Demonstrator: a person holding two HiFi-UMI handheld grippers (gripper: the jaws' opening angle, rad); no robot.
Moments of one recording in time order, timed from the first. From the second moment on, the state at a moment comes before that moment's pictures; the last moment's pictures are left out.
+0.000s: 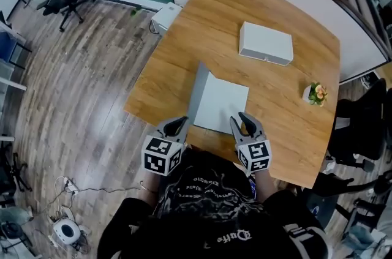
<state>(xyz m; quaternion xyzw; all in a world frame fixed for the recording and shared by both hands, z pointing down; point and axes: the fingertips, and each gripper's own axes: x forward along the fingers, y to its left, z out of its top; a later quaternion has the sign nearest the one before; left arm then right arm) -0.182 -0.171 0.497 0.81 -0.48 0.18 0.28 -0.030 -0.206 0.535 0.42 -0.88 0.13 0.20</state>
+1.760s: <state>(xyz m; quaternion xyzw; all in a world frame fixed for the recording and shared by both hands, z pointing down) 0.010 -0.150 0.556 0.86 -0.33 0.31 0.24 0.089 -0.167 0.534 0.50 -0.84 0.13 0.19</state>
